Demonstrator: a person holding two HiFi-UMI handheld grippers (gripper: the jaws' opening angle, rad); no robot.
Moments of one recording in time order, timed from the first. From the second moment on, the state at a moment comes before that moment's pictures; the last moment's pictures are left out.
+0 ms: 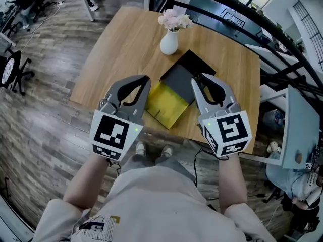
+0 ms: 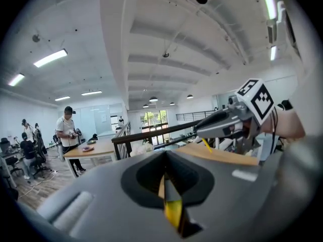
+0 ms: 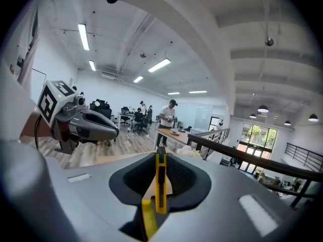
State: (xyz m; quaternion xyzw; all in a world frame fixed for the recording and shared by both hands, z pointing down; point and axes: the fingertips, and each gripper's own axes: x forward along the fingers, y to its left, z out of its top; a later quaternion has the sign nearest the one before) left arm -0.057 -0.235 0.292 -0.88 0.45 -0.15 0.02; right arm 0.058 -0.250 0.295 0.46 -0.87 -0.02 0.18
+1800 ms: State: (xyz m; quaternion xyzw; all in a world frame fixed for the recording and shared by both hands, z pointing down) left arm -0.032 -0.172 0.250 -0.90 0.43 -0.12 0.04; right arm 0.098 -0.165 0.246 0.52 -0.84 -0.04 0.11
